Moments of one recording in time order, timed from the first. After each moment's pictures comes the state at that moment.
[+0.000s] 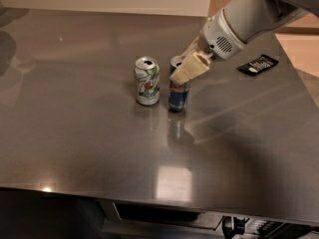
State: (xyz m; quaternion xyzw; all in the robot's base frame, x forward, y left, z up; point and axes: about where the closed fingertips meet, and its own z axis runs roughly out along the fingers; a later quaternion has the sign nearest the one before) arm 0.560 -0.060 0.935 -0.56 0.75 0.19 0.29
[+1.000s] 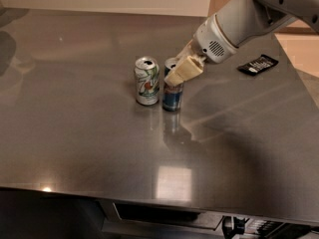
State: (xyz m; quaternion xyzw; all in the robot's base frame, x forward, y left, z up) arm 0.565 -0.044 0.925 -0.57 0.74 0.20 0.29
